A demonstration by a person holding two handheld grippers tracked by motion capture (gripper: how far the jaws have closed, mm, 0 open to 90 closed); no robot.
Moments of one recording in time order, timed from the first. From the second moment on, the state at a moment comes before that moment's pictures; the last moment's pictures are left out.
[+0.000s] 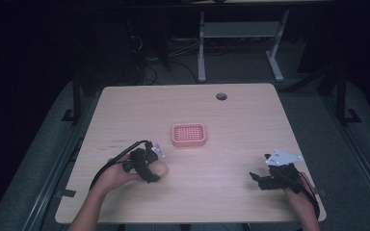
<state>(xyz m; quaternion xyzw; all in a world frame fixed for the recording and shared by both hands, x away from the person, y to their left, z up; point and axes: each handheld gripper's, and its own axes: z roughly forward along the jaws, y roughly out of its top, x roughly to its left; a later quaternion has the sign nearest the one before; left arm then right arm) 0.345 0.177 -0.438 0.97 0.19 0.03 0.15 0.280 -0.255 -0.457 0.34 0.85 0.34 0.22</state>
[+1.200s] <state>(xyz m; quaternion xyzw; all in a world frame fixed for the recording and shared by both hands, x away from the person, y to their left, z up) 0.369 0.158 -0.416 0.97 0.17 0.03 0.15 0.283 -0.255 -0.457 0.35 0.84 0.35 0.22</state>
